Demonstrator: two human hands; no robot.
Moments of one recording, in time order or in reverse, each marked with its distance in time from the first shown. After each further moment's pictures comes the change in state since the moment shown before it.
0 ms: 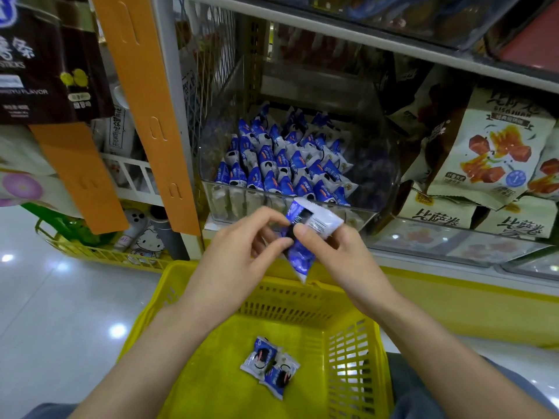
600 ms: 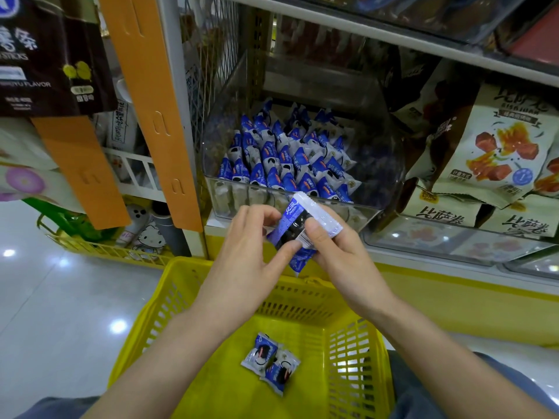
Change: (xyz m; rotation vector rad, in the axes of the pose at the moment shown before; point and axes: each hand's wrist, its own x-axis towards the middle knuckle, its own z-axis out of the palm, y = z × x) left_hand -0.006 -0.001 0.015 0.044 0.050 -0.110; right_hand -0.001 0.008 0.007 0.062 -0.033 -0.051
